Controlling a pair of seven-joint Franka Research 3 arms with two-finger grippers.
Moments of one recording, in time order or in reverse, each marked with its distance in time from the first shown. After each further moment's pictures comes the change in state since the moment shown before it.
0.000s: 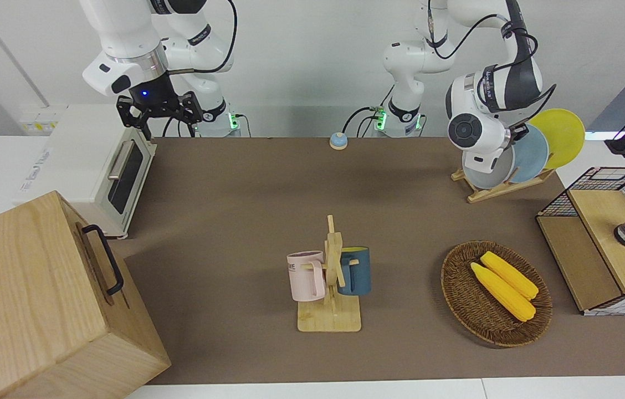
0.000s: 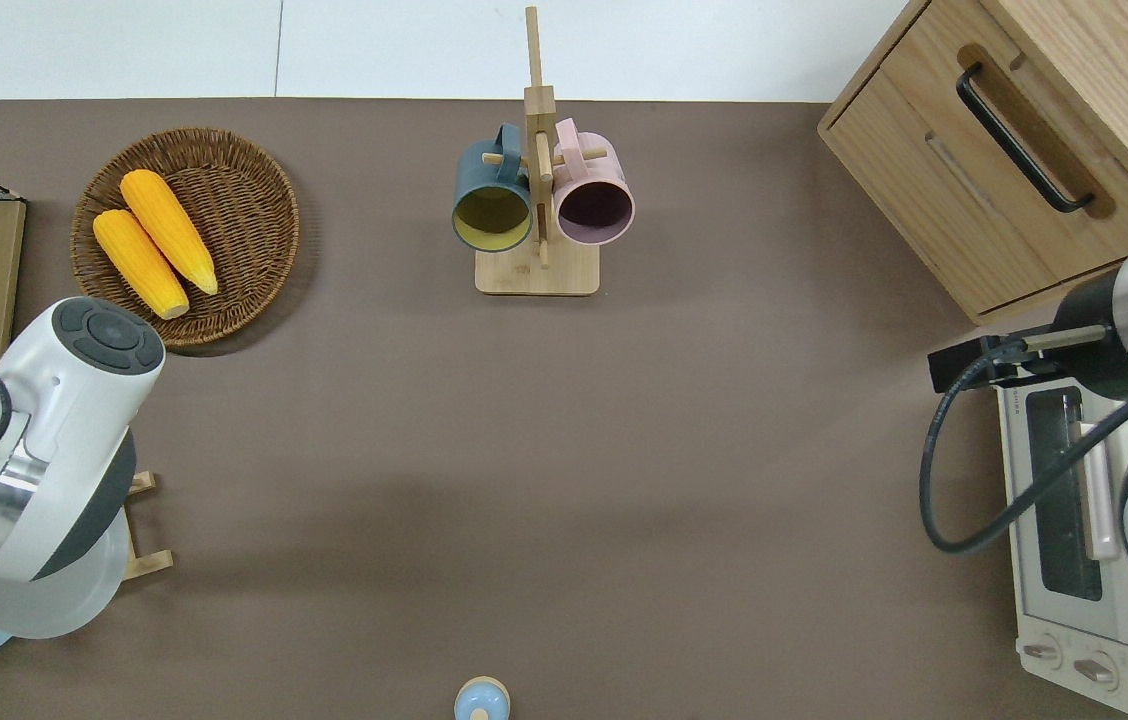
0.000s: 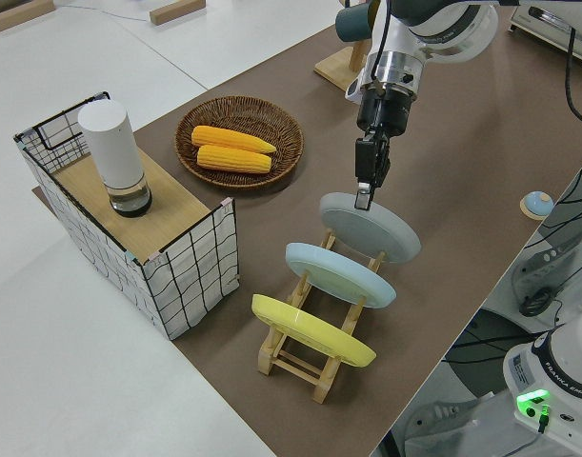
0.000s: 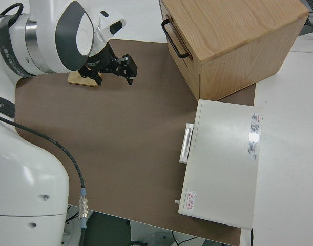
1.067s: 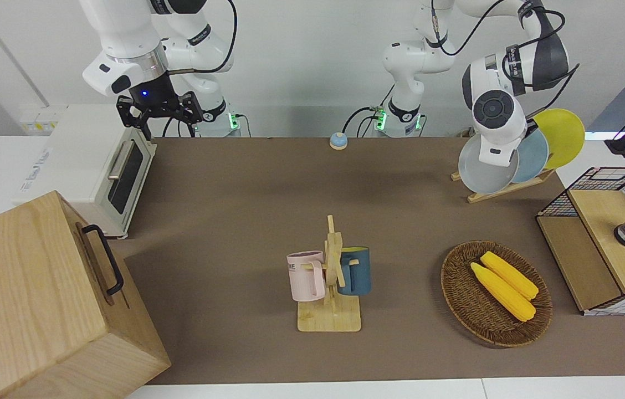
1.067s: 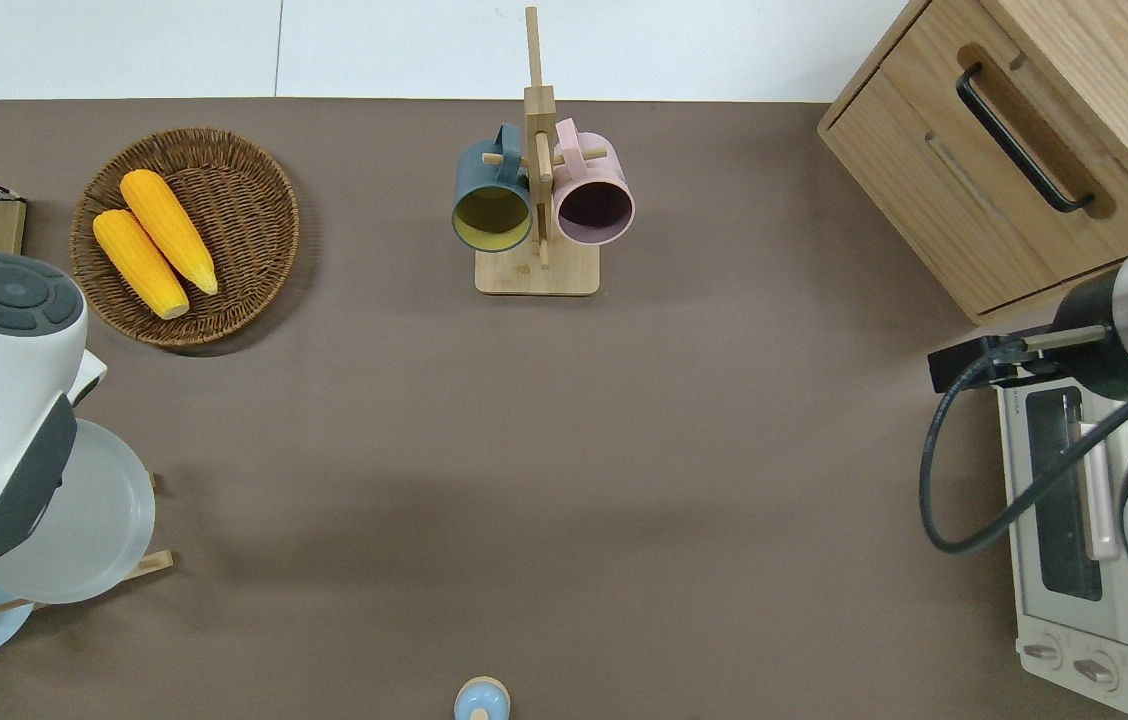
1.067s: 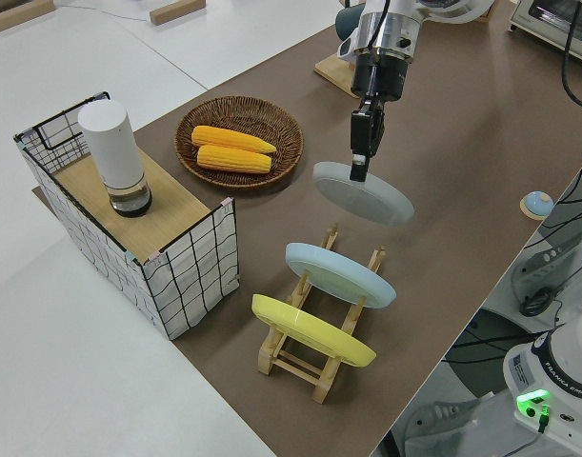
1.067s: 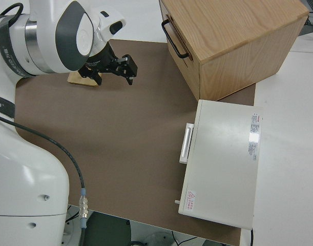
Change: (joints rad) left arm 0.000 0.010 0.027 0.162 -0.116 -0.009 0.028; right arm 0.000 0.000 0.000 0.000 0.000 0.000 0.000
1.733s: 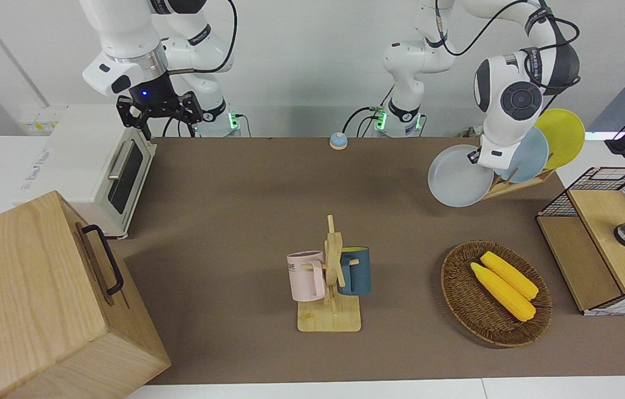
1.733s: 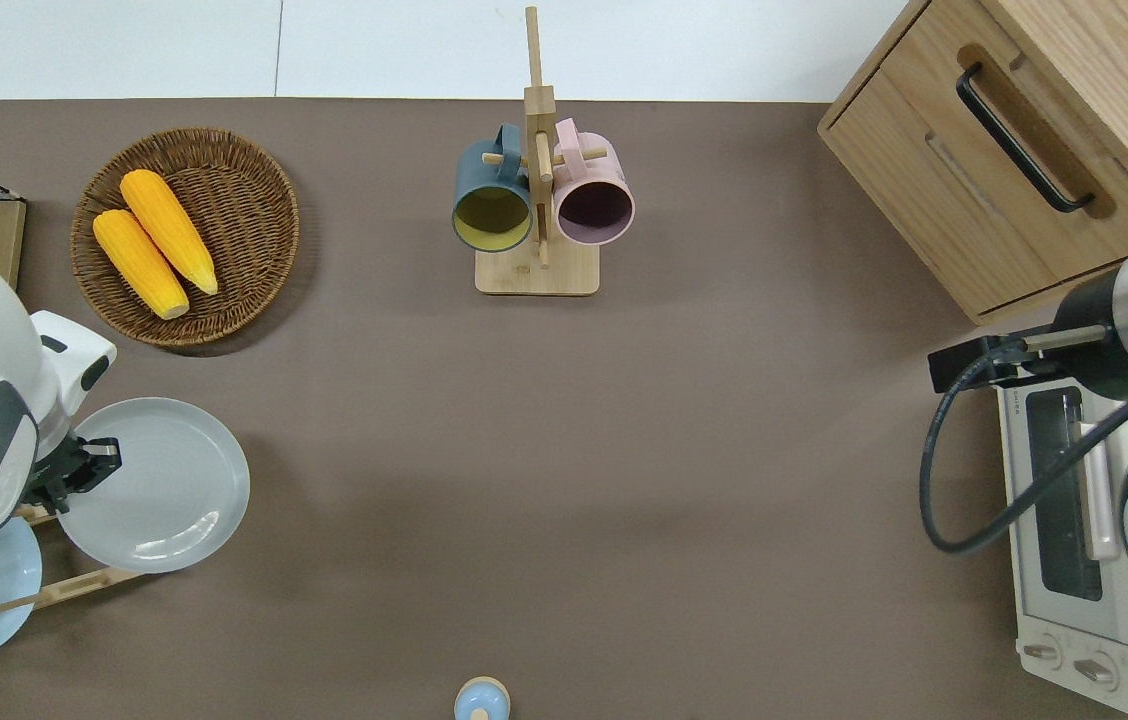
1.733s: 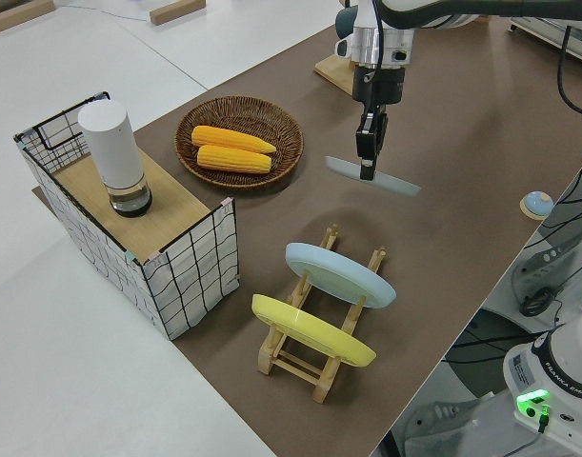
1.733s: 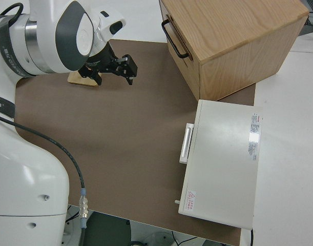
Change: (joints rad) left arm 0.003 -0.008 0.051 -0.005 -0.299 0.117 -0.021; right arm 0.000 0.000 0.000 0.000 0.000 0.000 0.000
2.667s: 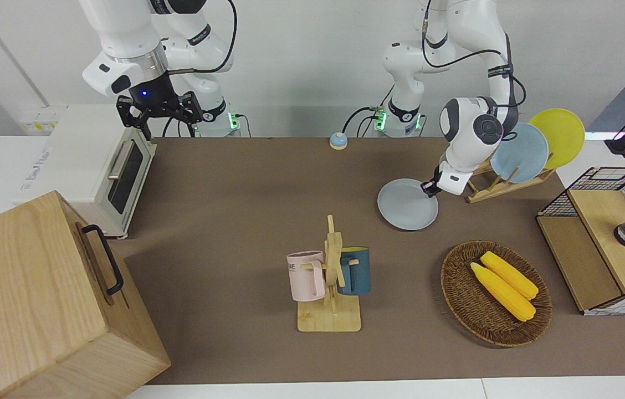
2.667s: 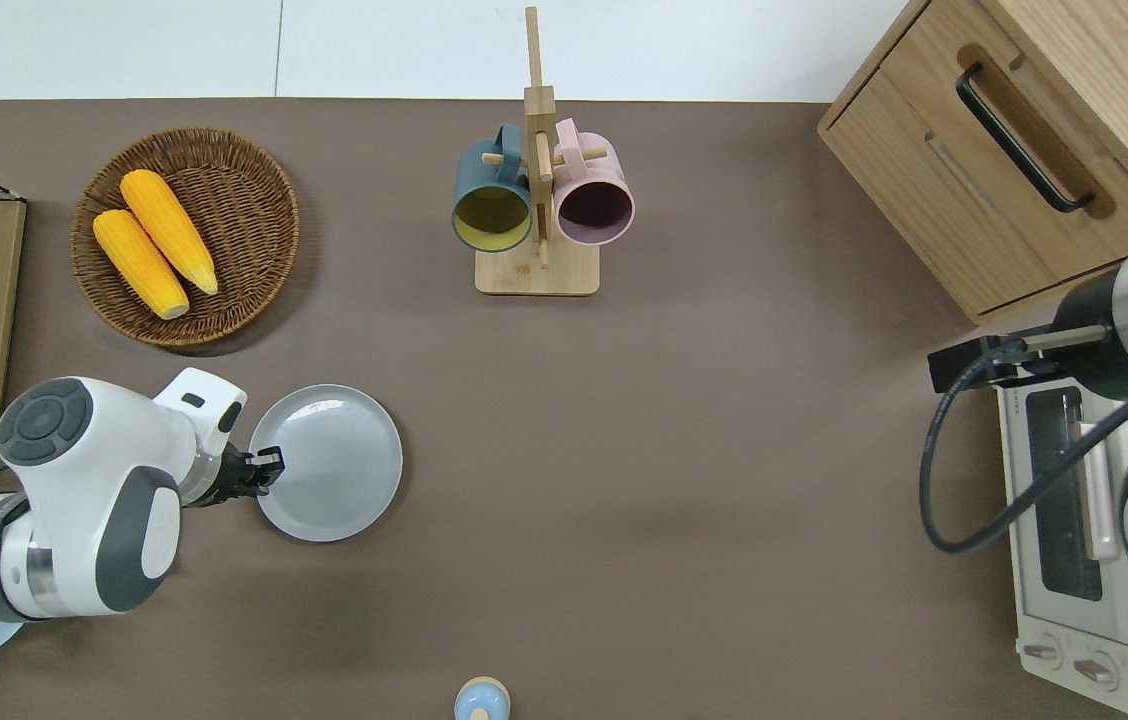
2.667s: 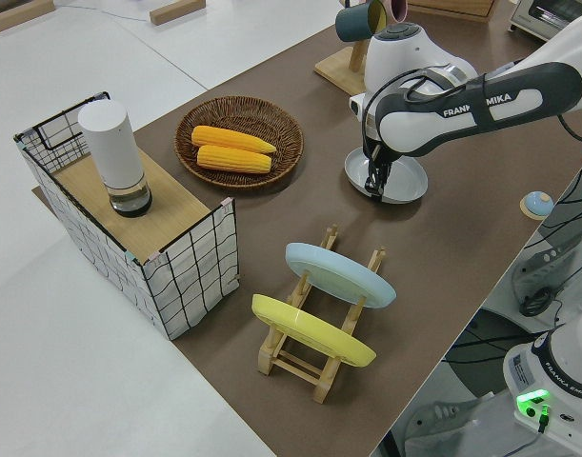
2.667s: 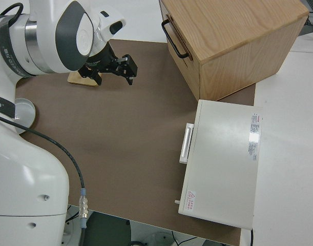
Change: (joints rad) left arm -0.001 0.028 -0.022 -0.359 -0.397 0.595 0.076; right arm 0.000 0.000 0.000 0.000 0.000 0.000 0.000
